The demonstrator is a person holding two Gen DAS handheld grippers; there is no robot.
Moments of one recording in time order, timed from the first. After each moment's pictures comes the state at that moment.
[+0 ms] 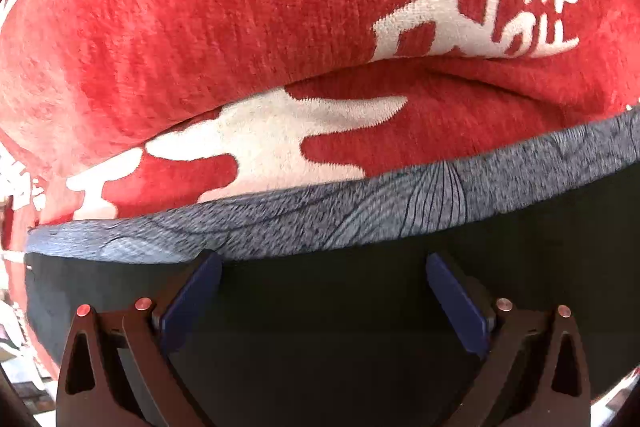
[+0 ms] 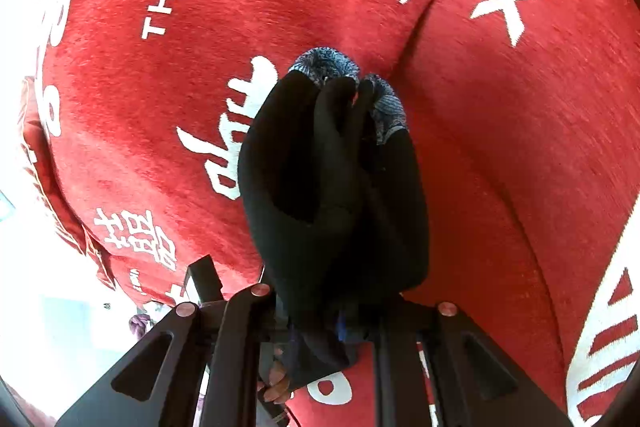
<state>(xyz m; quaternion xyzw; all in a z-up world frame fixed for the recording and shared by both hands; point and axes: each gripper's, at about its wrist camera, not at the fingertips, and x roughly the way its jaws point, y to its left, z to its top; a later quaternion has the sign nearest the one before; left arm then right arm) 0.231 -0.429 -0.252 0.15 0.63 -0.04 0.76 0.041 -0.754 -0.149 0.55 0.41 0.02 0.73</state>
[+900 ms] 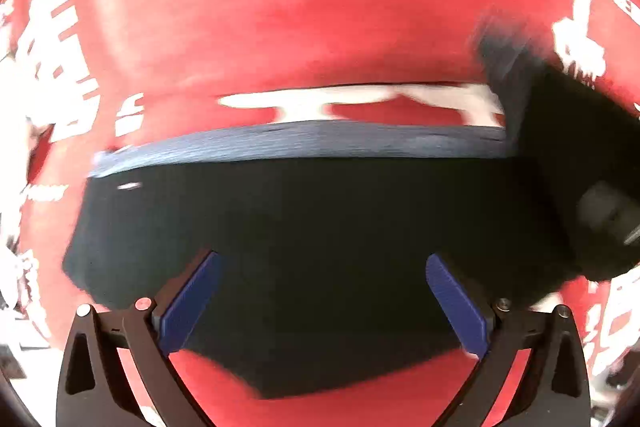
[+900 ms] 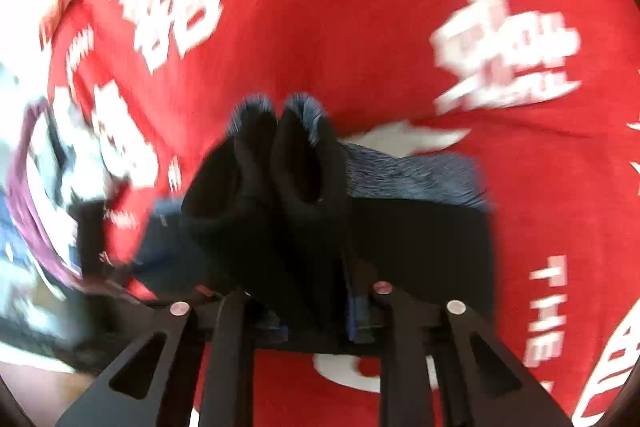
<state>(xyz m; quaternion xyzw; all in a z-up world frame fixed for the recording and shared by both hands) 0.174 -0.177 -0.164 0.05 0.60 -0.01 0.80 0.114 -0.439 -0.101 0.15 0.55 0.10 0.82</state>
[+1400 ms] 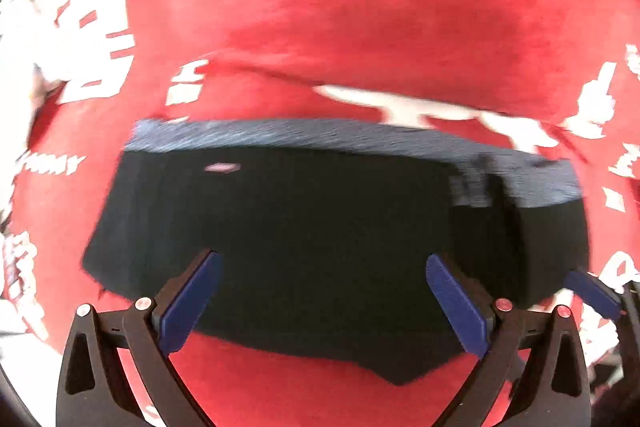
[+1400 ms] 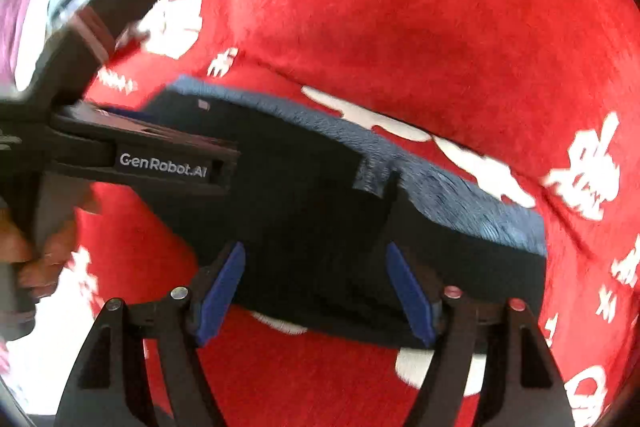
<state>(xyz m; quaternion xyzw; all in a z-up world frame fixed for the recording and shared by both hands) 0.176 -0.094 -0.175 -0.02 0.61 -0.07 0.79 0.067 -0.298 -0.101 -0.07 0.54 0.14 0.83</state>
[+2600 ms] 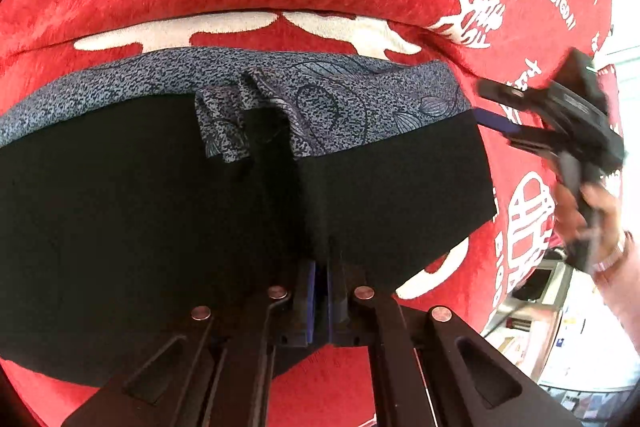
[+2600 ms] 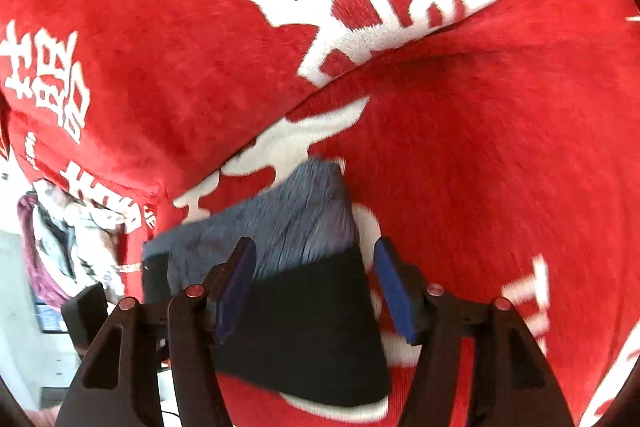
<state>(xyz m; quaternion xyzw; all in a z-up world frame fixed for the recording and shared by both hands) 0.171 -0.205 -0.227 -0.07 0.67 -0.27 0.69 0.163 -0.580 -0.178 0.33 0.60 0.06 0.73</state>
